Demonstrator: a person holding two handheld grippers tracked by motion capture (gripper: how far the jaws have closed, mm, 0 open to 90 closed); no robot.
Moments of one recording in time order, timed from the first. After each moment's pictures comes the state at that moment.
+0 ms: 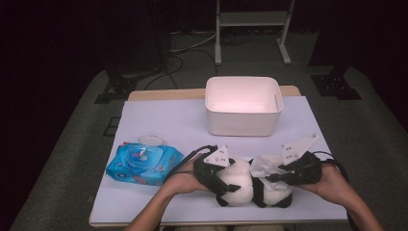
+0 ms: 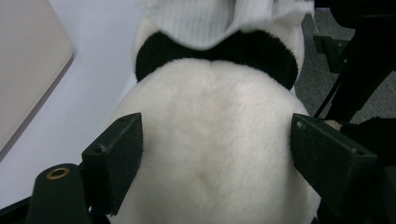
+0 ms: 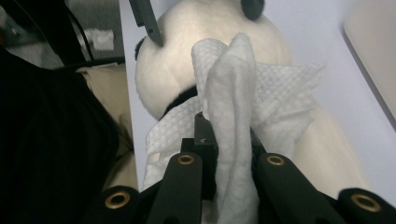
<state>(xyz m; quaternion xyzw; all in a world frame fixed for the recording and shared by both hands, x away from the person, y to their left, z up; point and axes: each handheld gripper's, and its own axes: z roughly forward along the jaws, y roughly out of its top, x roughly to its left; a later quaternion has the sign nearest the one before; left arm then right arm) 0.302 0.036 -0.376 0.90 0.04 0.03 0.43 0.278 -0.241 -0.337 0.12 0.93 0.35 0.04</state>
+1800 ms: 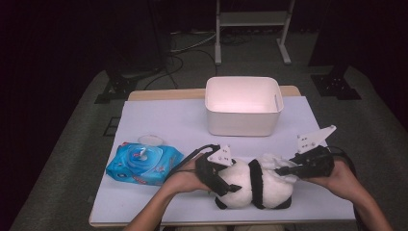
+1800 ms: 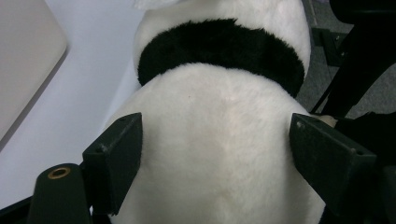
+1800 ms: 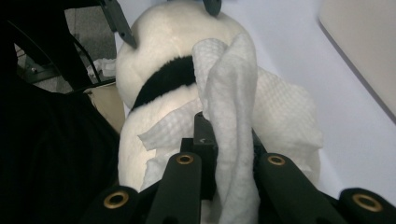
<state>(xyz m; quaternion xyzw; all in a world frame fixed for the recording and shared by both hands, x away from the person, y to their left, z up) 0.302 0.031 -0.371 0.91 0.05 0.02 0.41 0.294 -0.275 -0.343 0.17 0.91 0.39 0.01</state>
